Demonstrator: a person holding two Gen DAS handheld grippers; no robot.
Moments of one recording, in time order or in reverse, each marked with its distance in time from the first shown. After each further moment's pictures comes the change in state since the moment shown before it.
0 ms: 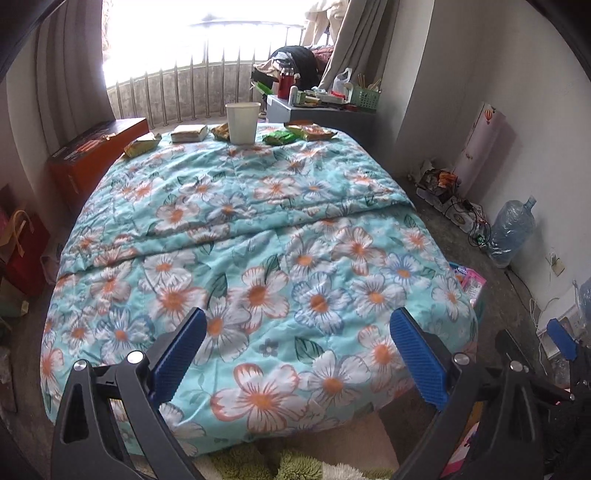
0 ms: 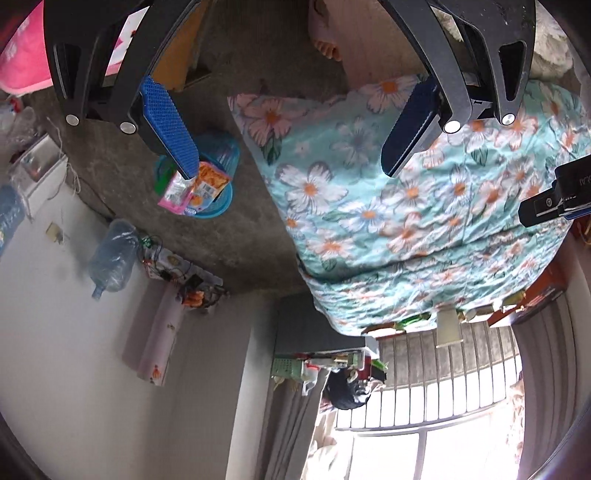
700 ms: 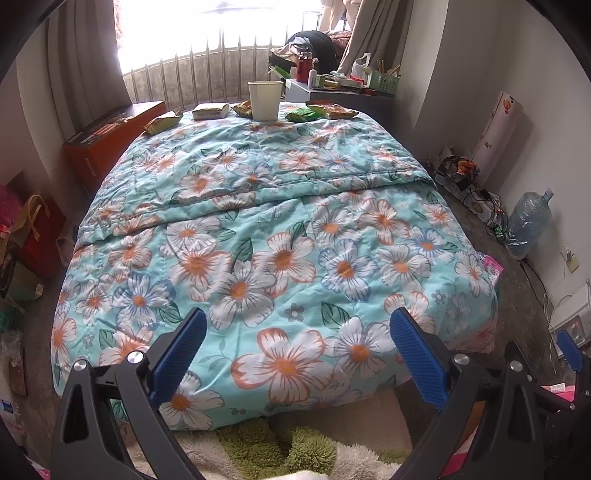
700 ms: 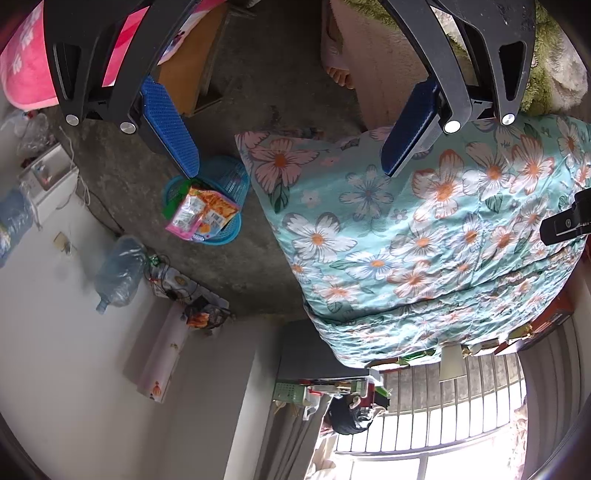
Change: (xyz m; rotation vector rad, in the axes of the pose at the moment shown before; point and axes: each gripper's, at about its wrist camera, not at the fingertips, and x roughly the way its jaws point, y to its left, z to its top) left arm -0.005 0.008 -0.016 -0.015 0.032 0.065; right arm -0.005 0.009 -0.029 -0.027 0.068 -0.043
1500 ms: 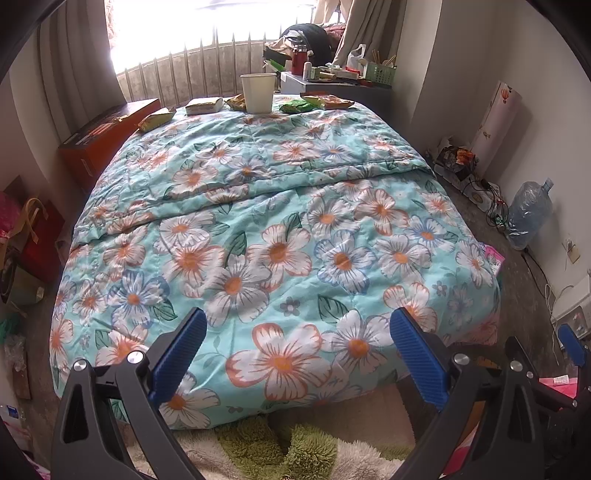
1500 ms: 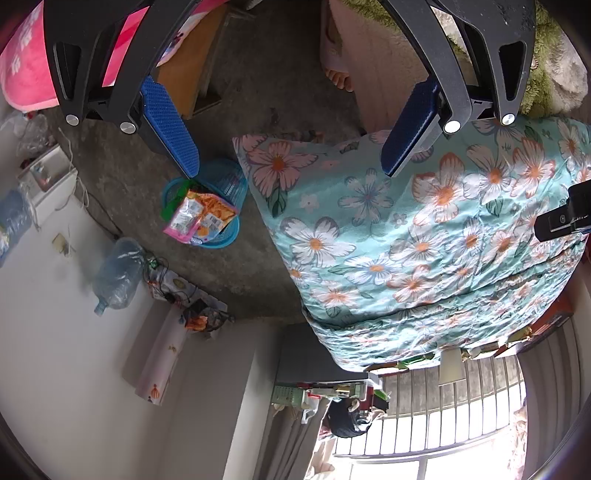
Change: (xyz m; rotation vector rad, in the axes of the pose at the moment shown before) left arm 0.008 -0.005 -0.001 0.024 0.029 -0.002; right arm 0.001 -0.001 -0.003 -0.003 0.011 0.011
